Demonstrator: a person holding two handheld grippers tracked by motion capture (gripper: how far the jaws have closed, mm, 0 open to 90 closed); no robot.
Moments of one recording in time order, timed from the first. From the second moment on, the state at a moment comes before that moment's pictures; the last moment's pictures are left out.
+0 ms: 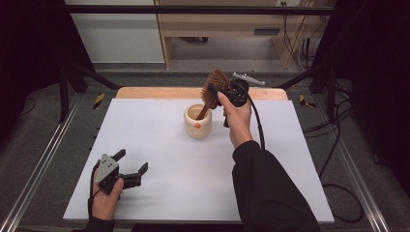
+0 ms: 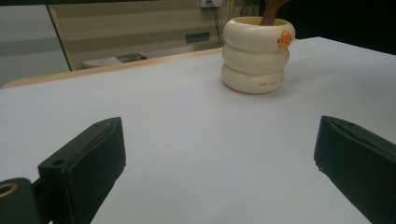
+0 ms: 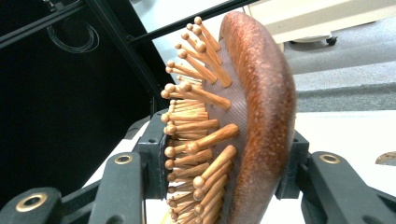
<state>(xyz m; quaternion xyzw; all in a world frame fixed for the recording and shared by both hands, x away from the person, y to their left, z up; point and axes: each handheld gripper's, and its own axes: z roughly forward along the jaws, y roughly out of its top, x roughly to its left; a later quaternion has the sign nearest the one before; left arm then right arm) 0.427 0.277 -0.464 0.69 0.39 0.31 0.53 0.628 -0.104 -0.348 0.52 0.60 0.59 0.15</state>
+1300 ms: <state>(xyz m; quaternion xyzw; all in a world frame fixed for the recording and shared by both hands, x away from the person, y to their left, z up) 0.427 0.278 -0.464 0.69 0.39 0.31 0.53 0.630 -0.097 -0.361 0.52 0.60 0.59 0.14</state>
